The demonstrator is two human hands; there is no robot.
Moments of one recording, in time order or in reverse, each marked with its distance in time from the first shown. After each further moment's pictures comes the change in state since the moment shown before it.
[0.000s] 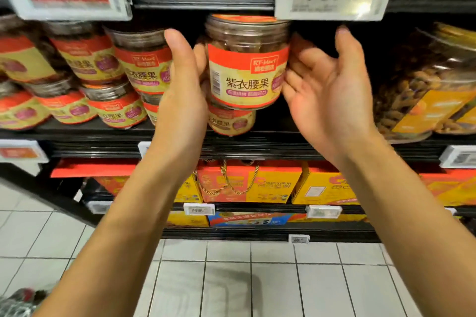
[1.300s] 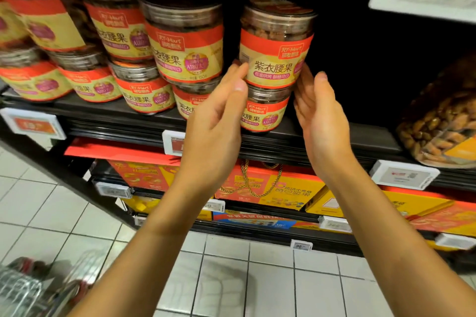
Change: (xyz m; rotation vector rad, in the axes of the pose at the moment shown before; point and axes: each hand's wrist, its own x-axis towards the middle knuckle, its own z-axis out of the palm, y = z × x) left_hand -0.012 -0.043 -0.022 -0.011 0.079 0.112; right_hand 0.021 0.074 0.001 -0.477 0.144 -0.090
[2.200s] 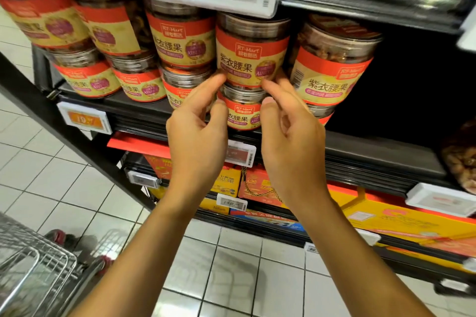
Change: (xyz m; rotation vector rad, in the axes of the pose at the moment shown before) left_hand 0.011 -0.006 -0.059 0.146 0.358 -0.007; right_hand -0.034 -0.023 0.085 -0.376 -0.028 -0.172
